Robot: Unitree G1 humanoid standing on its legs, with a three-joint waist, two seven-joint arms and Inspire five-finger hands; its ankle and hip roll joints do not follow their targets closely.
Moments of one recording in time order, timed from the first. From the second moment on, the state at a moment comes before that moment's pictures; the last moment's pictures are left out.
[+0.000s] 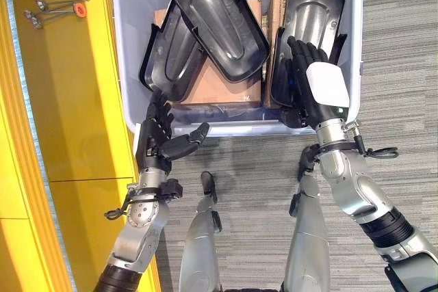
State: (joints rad) left arm -0.06 0.41 -0.16 -0.16 -0.51 -0.15 0.34; right arm -0.52 -0.59 0.42 -0.14 -0.59 0.35 -0.26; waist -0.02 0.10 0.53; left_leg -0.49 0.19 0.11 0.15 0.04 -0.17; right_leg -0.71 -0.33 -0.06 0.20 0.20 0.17
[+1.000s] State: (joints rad) left arm -0.10 0.42 -0.14 -0.23 -0.46 -0.25 0.37; right arm -0.59 -0.60 0.39 -0.19 -0.61 0.36 -0.35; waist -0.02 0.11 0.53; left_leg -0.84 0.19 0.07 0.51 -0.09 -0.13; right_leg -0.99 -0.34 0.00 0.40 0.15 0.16
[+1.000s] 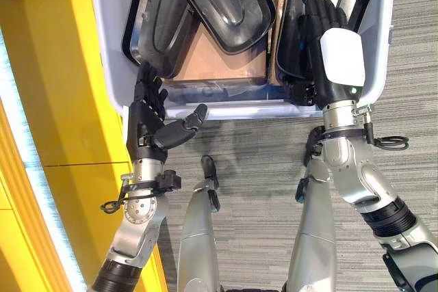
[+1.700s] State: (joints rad) left arm -0.12 0.42 -0.13 -0.24 -0.46 -0.32 0.36; right arm -0.64 -0.63 0.40 -0.18 -0.71 0.37 -0.42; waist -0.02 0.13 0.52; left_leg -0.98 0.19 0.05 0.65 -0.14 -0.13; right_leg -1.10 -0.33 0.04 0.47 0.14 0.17
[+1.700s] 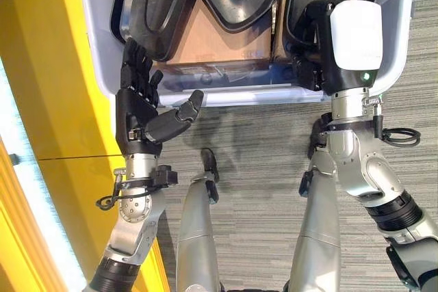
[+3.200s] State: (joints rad) left arm 0.09 0.41 -0.03 -0.26 -0.58 -0.11 0.15; right arm -0.17 -0.67 0.31 -0.23 -0.38 0.24 -0.27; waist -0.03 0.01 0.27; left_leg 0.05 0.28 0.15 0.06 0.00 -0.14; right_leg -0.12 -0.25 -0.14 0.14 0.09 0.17
